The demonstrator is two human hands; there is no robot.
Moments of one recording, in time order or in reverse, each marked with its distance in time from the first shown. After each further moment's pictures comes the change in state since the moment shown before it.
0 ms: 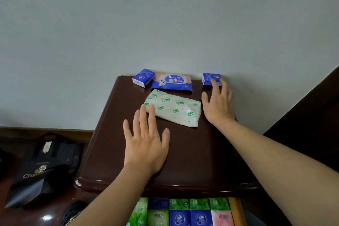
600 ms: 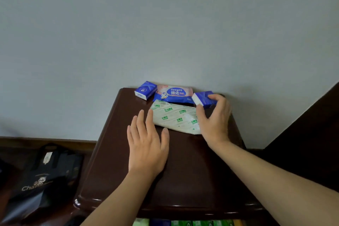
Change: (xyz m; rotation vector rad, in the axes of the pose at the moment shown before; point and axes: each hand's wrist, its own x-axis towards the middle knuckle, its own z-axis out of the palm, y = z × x) left_hand 0.030 0.004 -0.006 -0.193 0.089 -0.074; right_hand -0.030 -0.036 -0.007 0.509 0.313 -0.077
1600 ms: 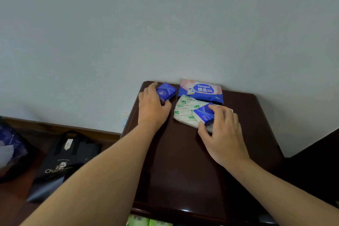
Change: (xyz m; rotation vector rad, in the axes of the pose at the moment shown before) left_hand 0.116 -0.065 0.002 -0.428 0.089 -0.164; right_hand -0.044 -0.021 0.022 -0.439 -0.355 -0.239
